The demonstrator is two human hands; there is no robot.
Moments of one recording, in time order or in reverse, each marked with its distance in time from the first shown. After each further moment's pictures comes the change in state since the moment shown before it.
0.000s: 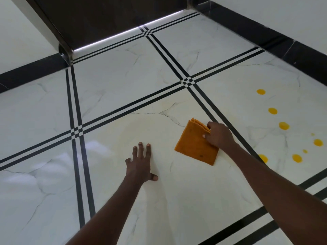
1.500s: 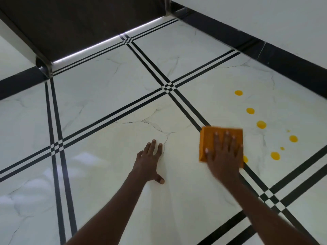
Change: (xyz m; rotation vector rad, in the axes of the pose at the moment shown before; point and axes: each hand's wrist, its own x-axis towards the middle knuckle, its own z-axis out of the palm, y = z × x) left_hand 0.034 0.070 -0.029 0.008 0.068 0.326; right_hand -0.065 0.088 0.052 -0.125 0.387 0.121
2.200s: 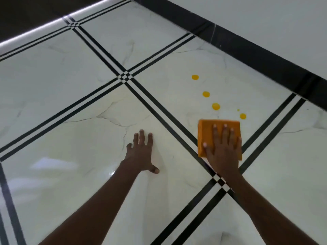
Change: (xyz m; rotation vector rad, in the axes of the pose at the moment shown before) left_hand 0.033 0.110 -0.021 0.084 -0.158 0.055; right_hand -0.026 0.126 -0.017 -0.089 -0.051 0.159
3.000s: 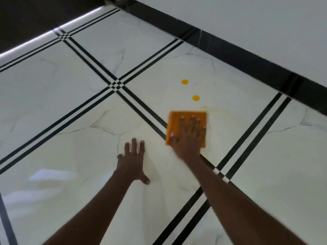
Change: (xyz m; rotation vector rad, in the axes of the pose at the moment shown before) left_hand -0.004 -0.002 0.000 0.069 -0.026 -0.027; right_hand 0.048 -0.090 0.006 0.139 0.050 0.069
